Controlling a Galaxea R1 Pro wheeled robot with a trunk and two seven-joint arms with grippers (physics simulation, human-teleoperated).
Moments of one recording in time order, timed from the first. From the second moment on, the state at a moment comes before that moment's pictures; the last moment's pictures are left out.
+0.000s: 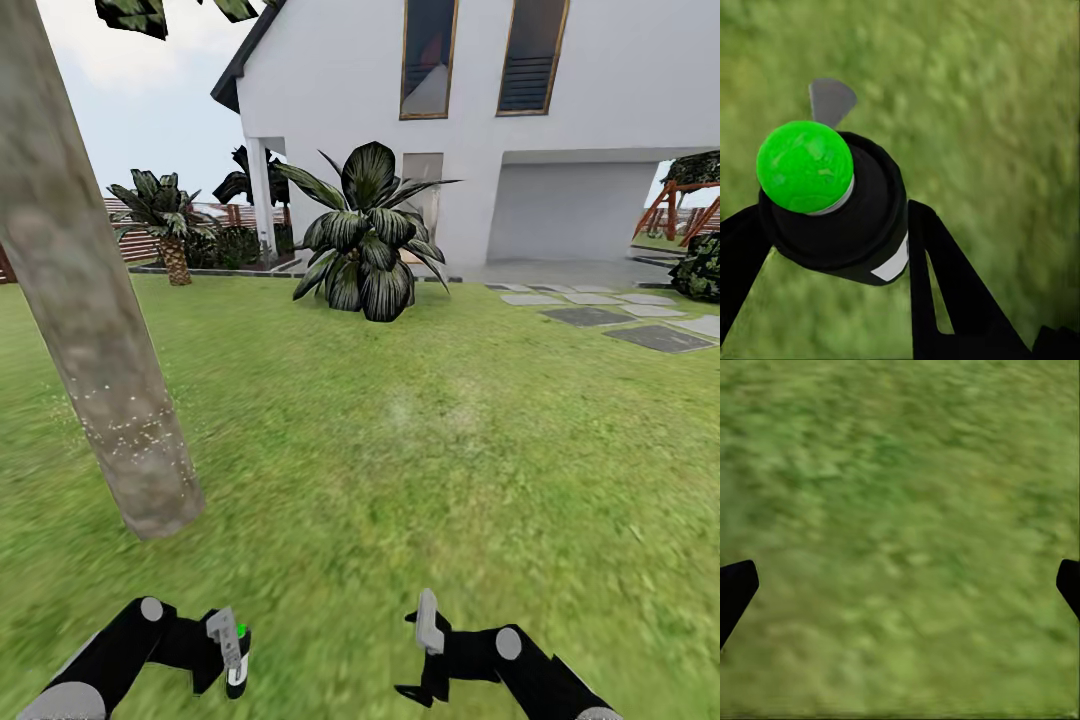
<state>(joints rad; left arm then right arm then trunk) -0.53 0.16 0.15 -0.55 -0.84 -0.07 -1.05 -0.48 -0.05 0.26 -0.53 0.53 -0.32 0.77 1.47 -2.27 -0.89</state>
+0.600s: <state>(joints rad) -0.53 0.00 0.07 -0.56 -0.95 -0.06 -1.04 -0.49 0.04 0.27 -0.73 0.53 -0.19 0.86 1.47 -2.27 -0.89</state>
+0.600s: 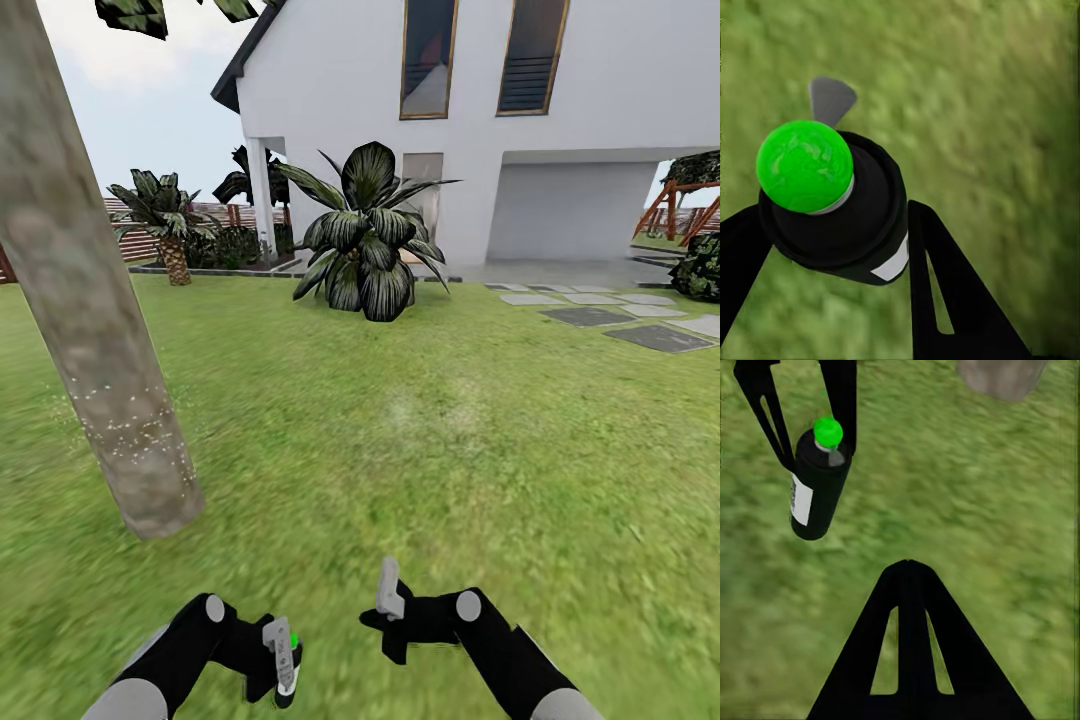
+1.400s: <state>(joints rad) -0.53 -0.10 0.06 -0.57 -0.94 -0.07 -1.02 -0.49 0.09 0.26 -0.73 0.53 -0.18 0.86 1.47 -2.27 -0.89</state>
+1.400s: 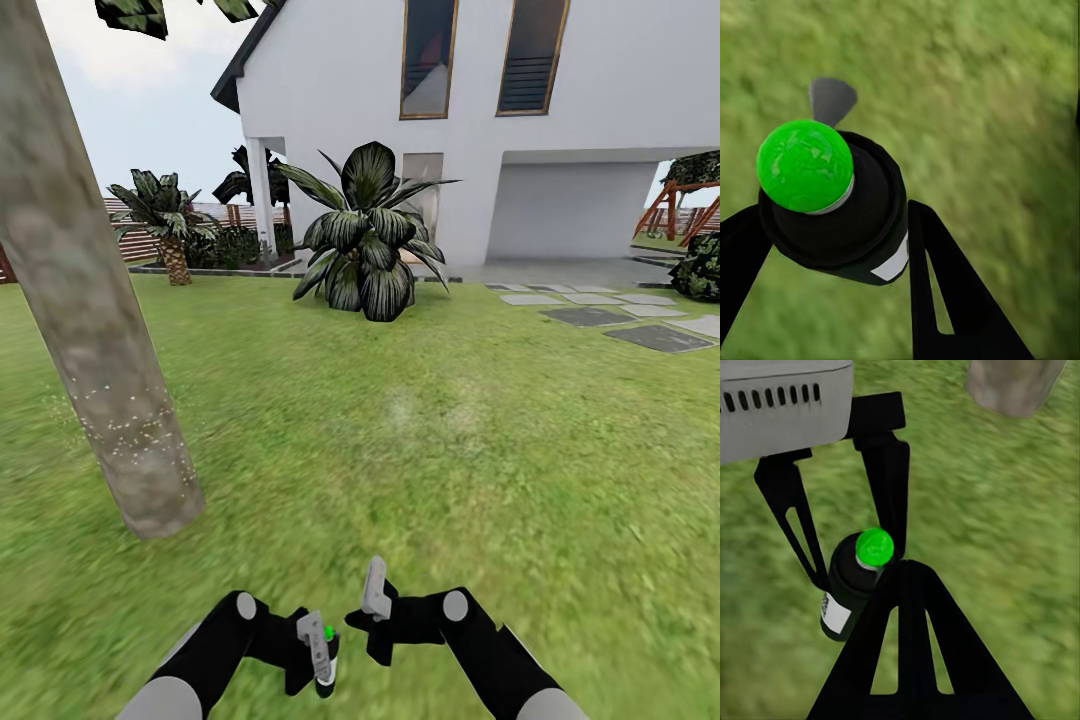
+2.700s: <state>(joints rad) -0.56 -0.14 0.07 -0.57 -0.93 -0.07 -1.06 -0.49 0.08 0.27 -0.72 0.53 -0.18 0.86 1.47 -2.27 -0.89</state>
